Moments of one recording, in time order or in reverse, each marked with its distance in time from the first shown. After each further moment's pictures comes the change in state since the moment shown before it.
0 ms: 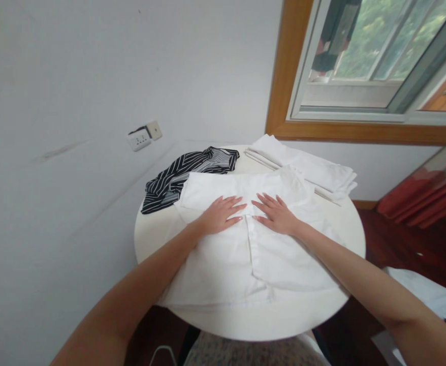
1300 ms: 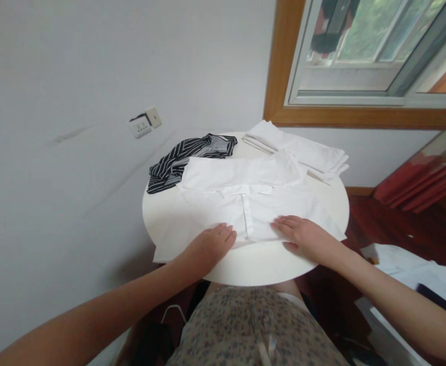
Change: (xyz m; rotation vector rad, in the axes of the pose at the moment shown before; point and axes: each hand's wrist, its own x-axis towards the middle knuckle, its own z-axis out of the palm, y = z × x) left_hand -0.106 0.136 -0.030 0.228 -0.155 0.065; right_hand -0.143 -0.042 -0.067 0.057 -0.156 -0.169
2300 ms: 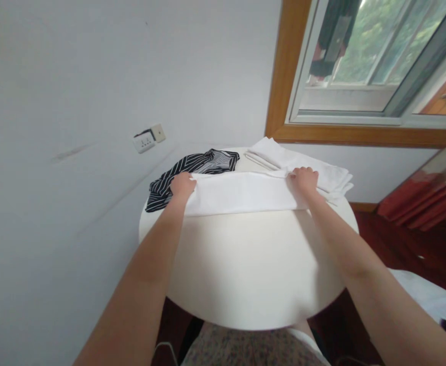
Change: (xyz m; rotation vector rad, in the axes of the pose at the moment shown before) left_hand 0.098 -0.249 0.010 -0.238 0.329 -1.206; right_hand 0.156 0.170 -0.035 -0.341 0.252 0.895
